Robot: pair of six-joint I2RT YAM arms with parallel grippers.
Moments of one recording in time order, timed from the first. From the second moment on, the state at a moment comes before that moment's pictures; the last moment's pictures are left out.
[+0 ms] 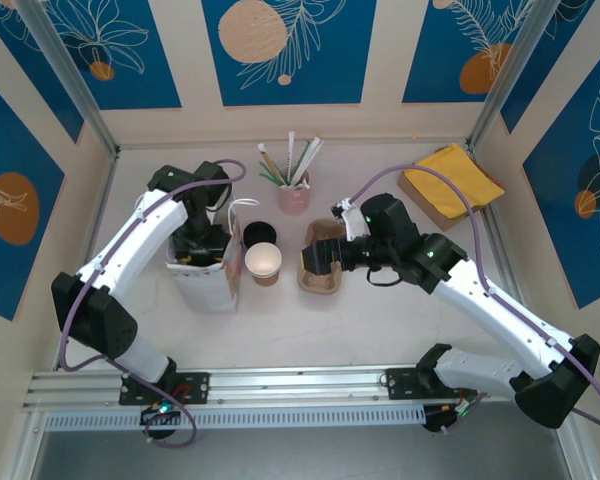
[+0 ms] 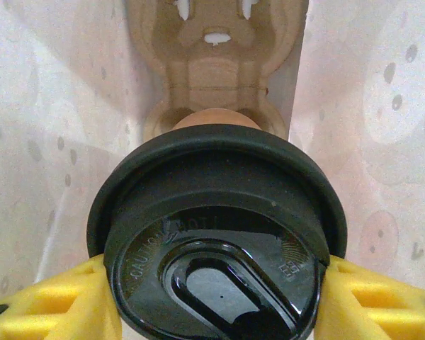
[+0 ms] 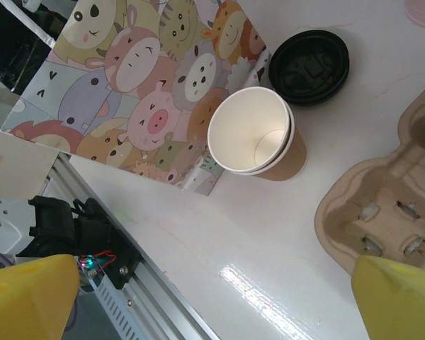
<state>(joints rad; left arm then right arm) -0.43 1.56 1.55 -1.54 -0.05 -0.46 0.71 1.08 1.08 -0.67 -0.34 0.48</state>
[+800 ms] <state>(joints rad) -0.42 1.57 1.41 -1.45 -0.02 -0.44 0.69 1.11 1.08 -0.67 -0.36 0.48</state>
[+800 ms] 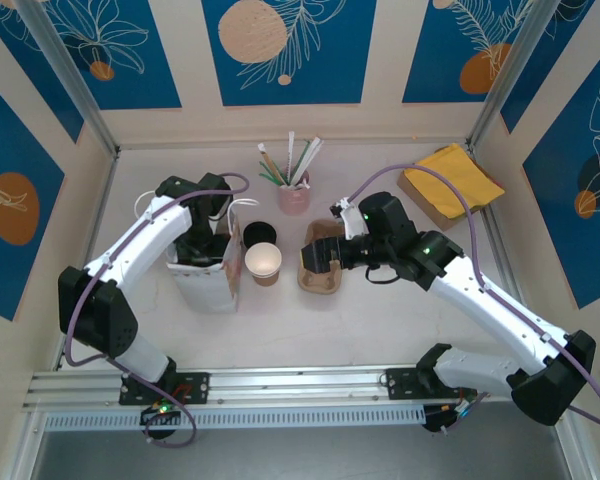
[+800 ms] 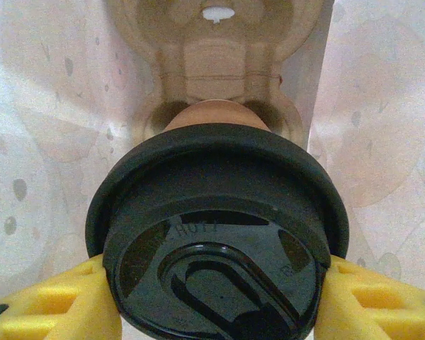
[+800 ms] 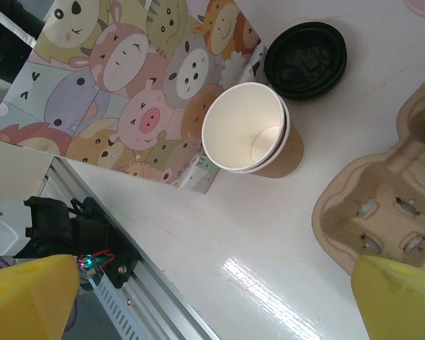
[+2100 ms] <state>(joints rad) -0.41 1.56 1.41 -1.48 -0.01 -0.44 0.69 1.15 1.08 -0.67 -0.38 0.48</state>
